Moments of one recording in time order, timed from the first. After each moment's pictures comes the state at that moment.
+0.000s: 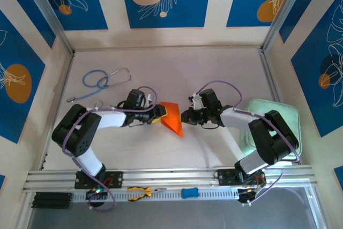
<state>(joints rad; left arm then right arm) -0.52 1.68 0.70 0.21 0.59 -0.91 0.49 1.51 0.65 -0.02 -0.66 0.64</state>
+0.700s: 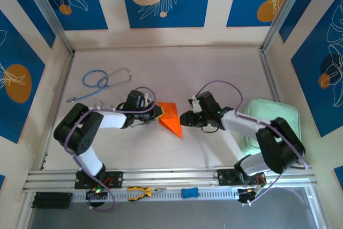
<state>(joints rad) -0.51 1.68 0.65 0.34 0.52 -1.03 0.58 1.40 0.65 -0.17 -0.40 0.57</state>
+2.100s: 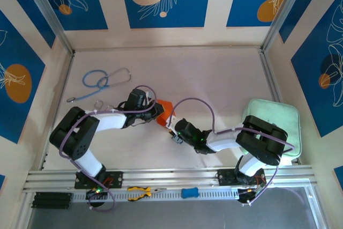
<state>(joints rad) -0.56 1.63 0.69 0.27 0.44 -1.07 1.03 1.57 0.48 0.37 0.31 -0.08</state>
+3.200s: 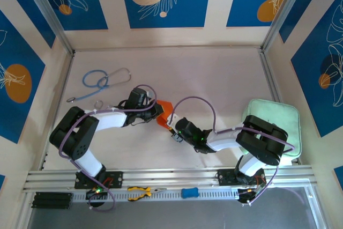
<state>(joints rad) -0.56 1.63 0.72 0.18 0.43 -1.04 1.02 1.57 0.48 0.39 0.31 -0.04</state>
